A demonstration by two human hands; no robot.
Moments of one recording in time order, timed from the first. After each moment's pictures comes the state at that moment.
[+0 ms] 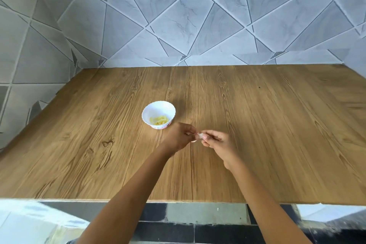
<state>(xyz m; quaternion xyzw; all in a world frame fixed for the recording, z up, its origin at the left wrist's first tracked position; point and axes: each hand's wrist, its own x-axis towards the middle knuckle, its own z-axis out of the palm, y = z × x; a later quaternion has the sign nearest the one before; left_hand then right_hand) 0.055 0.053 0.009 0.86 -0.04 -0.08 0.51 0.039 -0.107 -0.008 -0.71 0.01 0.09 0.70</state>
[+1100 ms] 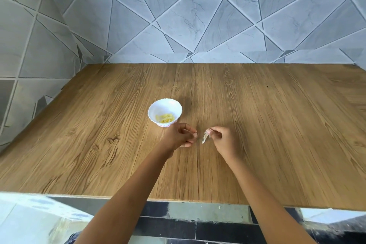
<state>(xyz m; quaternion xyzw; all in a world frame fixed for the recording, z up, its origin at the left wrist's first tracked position) 0.045 0.074 0.011 0.76 0.07 -0.12 0.63 0.065 -0.094 -0.031 -0.88 -0.03 -0.07 0.46</state>
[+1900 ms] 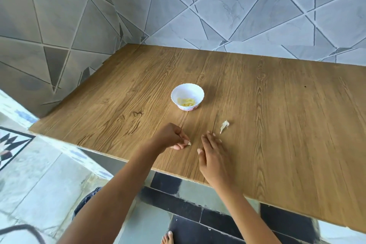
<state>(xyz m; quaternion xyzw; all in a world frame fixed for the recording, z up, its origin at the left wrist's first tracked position) -0.011 0.111 0.017 0.83 0.19 -0.18 0.50 -0.021 -0.059 -0.057 -0.94 -0.23 -0.15 0.20</state>
